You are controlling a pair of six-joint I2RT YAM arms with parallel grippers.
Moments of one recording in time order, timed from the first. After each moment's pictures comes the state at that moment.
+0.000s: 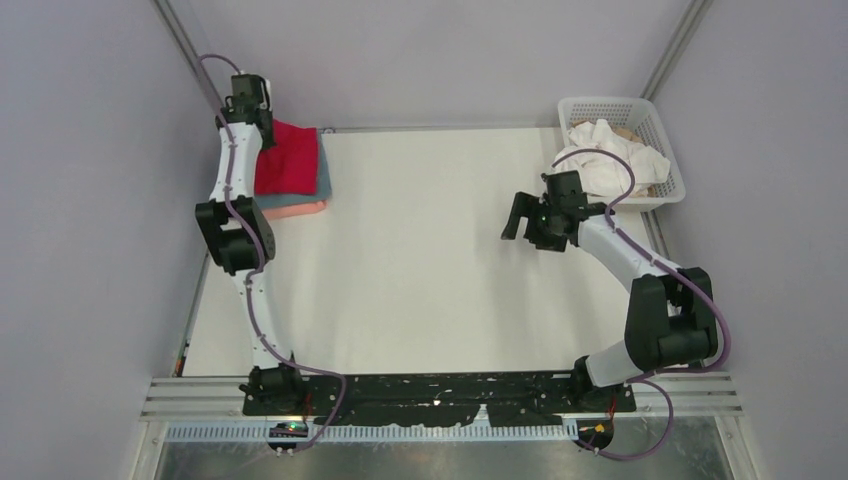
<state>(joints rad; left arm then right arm) 0.12 2.28 2.31 -0.81 -0.23 0.11 0.17 1.48 0.97 -0.45 -0.16 0.41</state>
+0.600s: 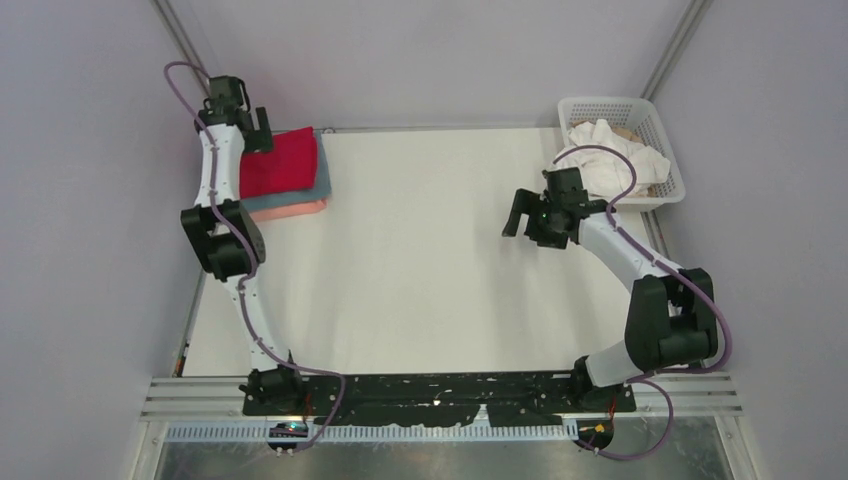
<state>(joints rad) 0.20 2.28 2.29 -0.86 -0.25 0.00 0.17 1.49 1.00 -0.47 -0.14 0.41</state>
